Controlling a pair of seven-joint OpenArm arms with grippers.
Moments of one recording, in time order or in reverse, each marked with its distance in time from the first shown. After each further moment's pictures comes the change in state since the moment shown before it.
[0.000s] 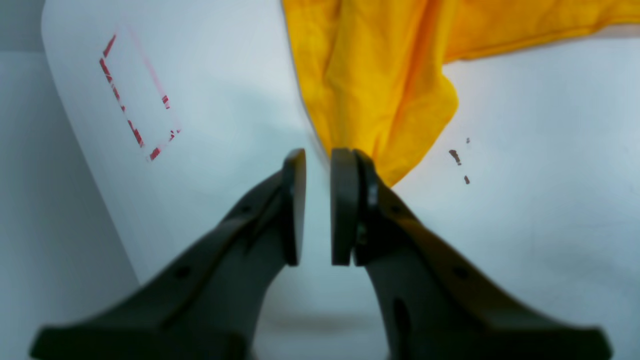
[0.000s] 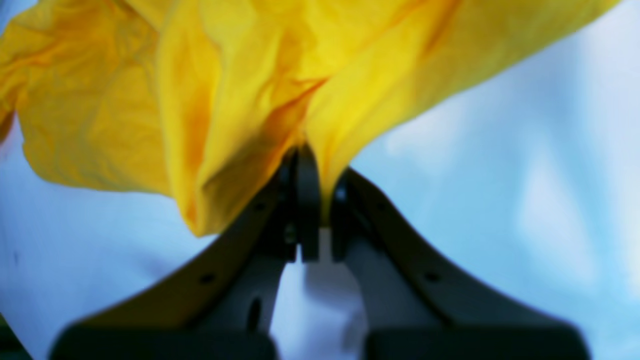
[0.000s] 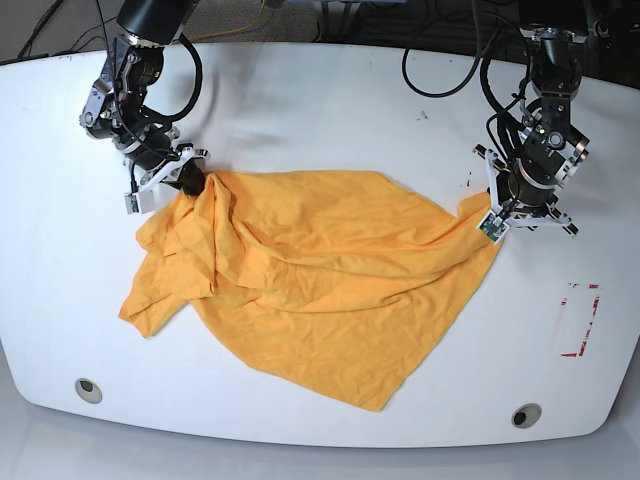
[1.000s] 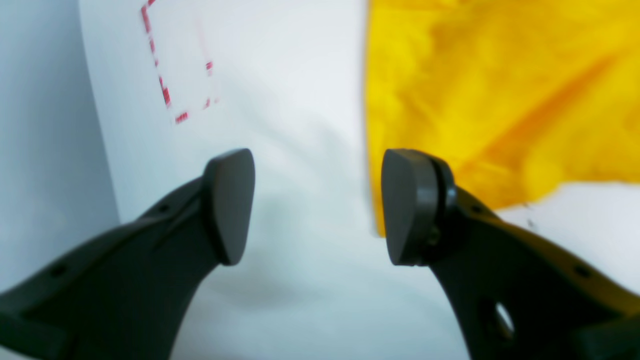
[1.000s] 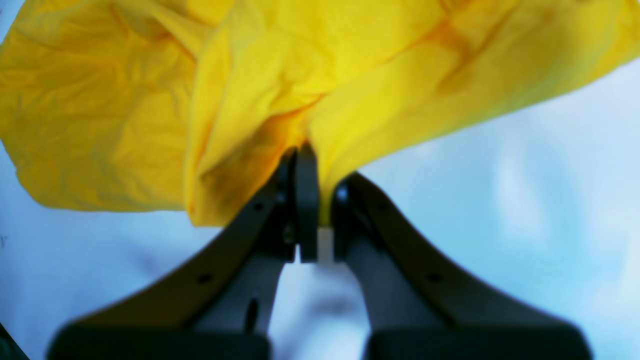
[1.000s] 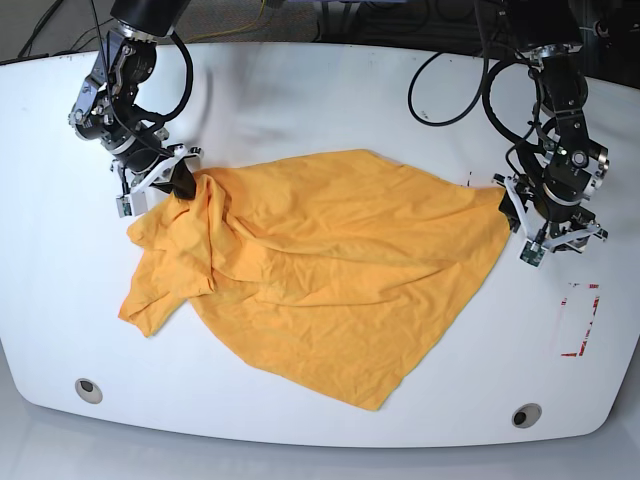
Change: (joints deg) left arm -5.9 6.0 -12.9 -5.9 -0.2 0.0 -0.1; right arm -1.7 0.7 -0.2 6.8 -0.1 -0.4 -1.1
